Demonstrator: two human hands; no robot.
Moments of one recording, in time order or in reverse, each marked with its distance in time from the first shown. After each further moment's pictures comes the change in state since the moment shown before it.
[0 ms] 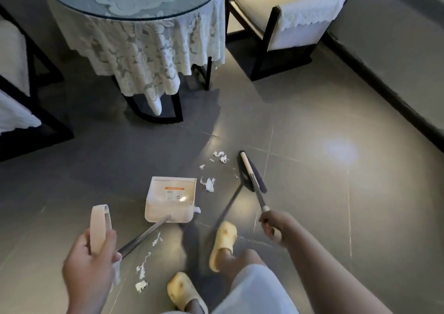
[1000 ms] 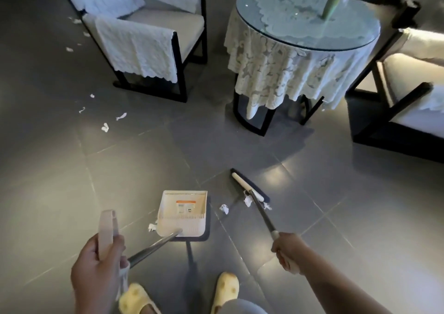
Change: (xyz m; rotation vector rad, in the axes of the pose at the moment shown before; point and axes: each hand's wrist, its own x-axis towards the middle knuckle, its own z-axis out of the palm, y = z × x) left_hand -0.214 -0.043 0.003 -0.274 0.611 -0.332; right_hand -0.025 -0.020 -0.018 -0.642 -0.126 -0.127
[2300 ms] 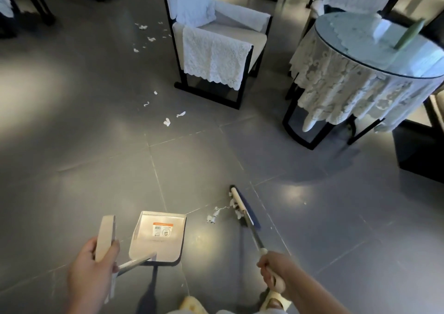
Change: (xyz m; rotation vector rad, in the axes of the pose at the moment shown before) left_hand 0.175 -0.134 -0.308 0.078 0.050 -0.060; right_hand -0.142 0.072 0.352 0.026 -0.141 -0.065
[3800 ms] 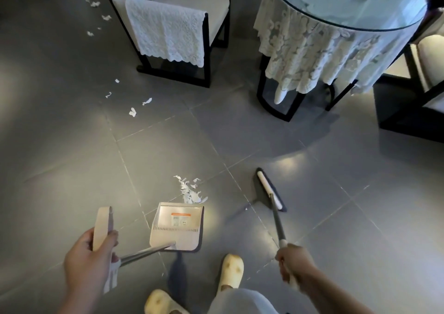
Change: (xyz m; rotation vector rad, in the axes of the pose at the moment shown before) left_hand -0.078 0.089 0.140 0.104 -0.090 -0.016; right_hand 0.035 -0.008 -0.191 0.049 0.174 0.009
